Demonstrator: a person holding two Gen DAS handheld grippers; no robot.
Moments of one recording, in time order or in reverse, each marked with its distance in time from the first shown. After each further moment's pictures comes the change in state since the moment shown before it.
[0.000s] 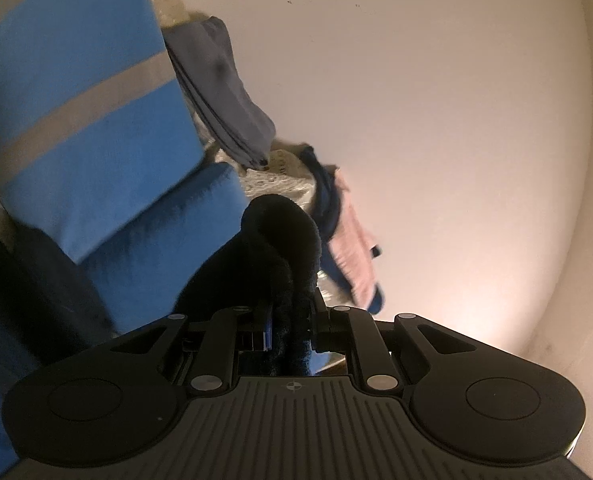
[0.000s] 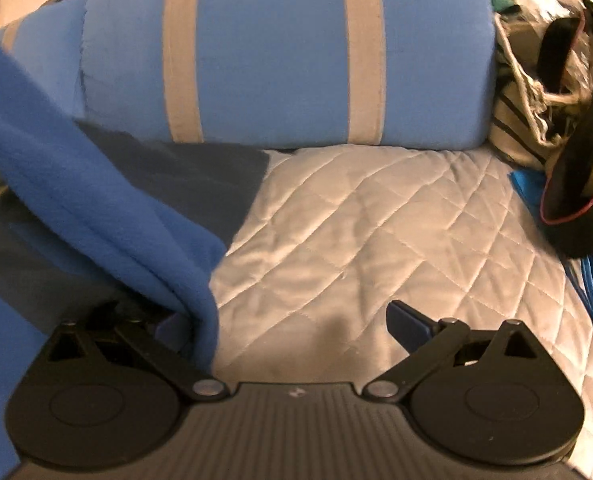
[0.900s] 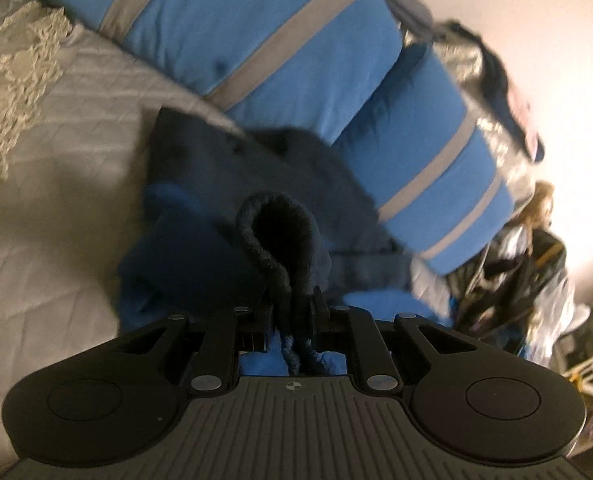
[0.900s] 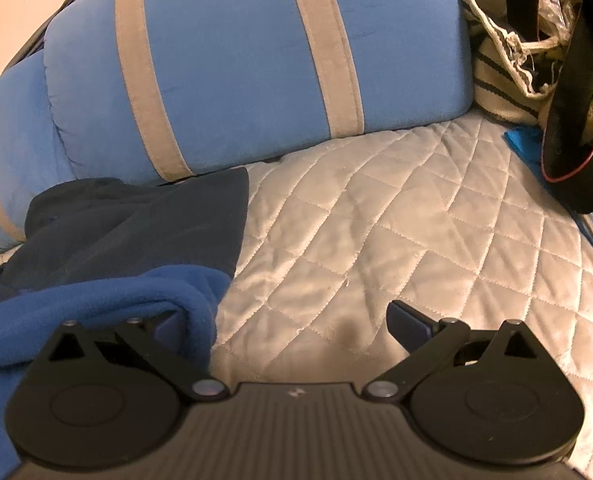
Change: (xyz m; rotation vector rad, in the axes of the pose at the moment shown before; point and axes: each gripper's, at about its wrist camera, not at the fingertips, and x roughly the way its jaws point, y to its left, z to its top) left arm -0.109 0.178 -0.057 0.204 0.360 0.402; right arm 0.007 -0.013 0.014 0.167 0.030 0.048
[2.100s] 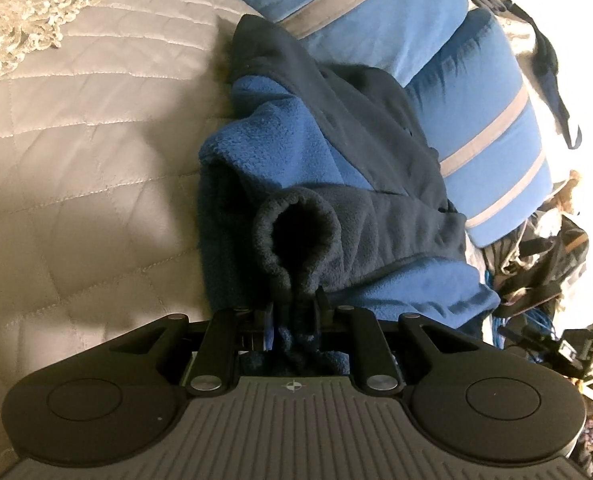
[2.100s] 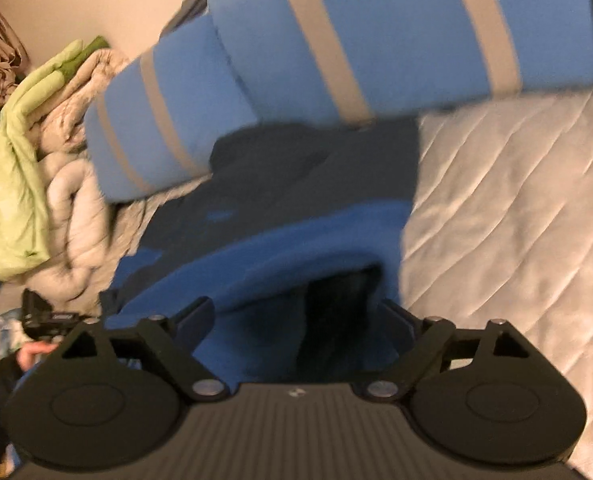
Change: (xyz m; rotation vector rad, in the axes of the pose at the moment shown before) left arm 0.027 0.065 -0.047 -0.085 0.061 0.039; right arm -0.050 0.010 -0.011 -0.090 0.246 0.543
